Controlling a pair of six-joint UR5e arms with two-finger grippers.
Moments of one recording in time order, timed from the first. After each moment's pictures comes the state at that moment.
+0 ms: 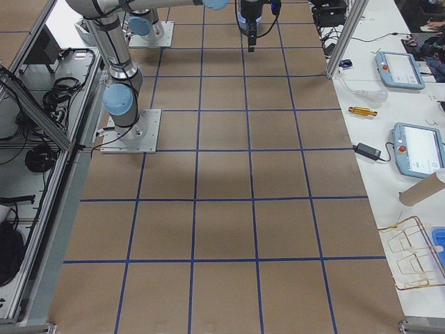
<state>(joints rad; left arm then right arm) -1.60 -1.69 -1.37 -1.60 1.56 -0.01 1.54 -1.53 1.41 -1.53 -1.56 -0.03</state>
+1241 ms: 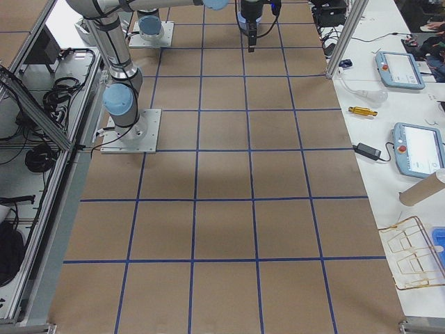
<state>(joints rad) -1.22 -1.68 -1.39 -1.66 1.57 0.80 1.54 -1.53 1.41 -1.53 -1.56 -0.04</state>
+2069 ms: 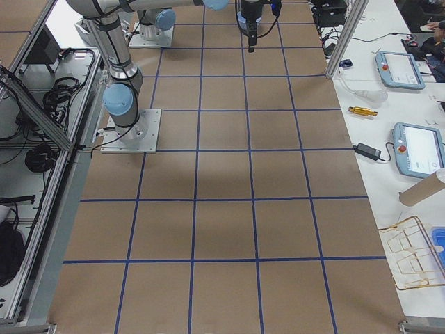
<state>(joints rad) -0.72 -1.87 -1.51 -1.40 1.70 2.18 1.54 -1.52 1.41 -1.53 -1.56 -0.04</state>
